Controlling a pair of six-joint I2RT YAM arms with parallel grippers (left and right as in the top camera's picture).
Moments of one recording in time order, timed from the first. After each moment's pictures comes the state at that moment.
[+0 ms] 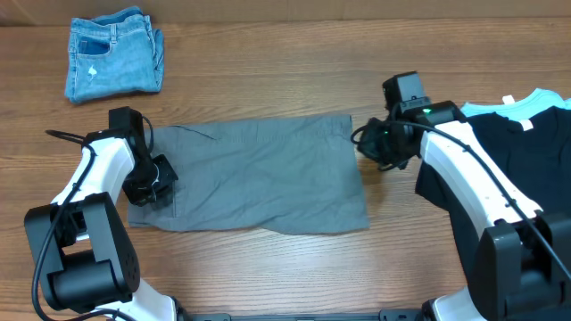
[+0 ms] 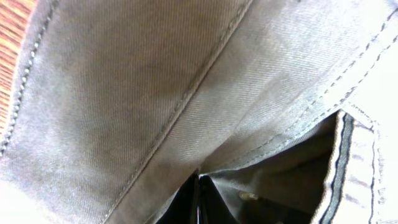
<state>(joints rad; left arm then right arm) 0.21 1.79 1.10 -0.89 0.02 -0.38 0.25 1.71 1.26 -0.88 -0.24 0.66</state>
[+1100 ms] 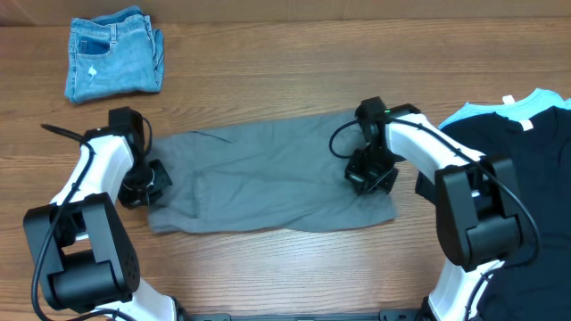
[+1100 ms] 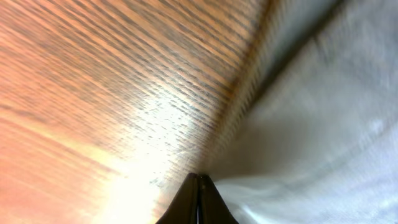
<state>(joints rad) 0.21 1.79 1.14 -0.99 -0.12 -0.36 0.27 1.98 1.27 -1.02 -0.18 0.76</state>
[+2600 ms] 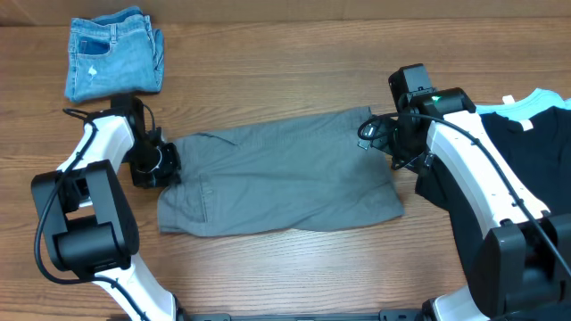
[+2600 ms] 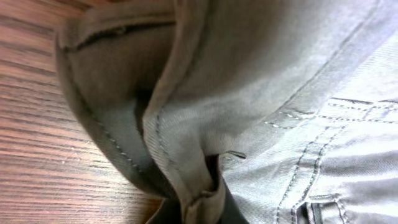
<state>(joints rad) 0.21 1.99 1.29 -0.96 0.19 -0.13 0.21 1.71 1.37 -1.09 -0.05 0.64</state>
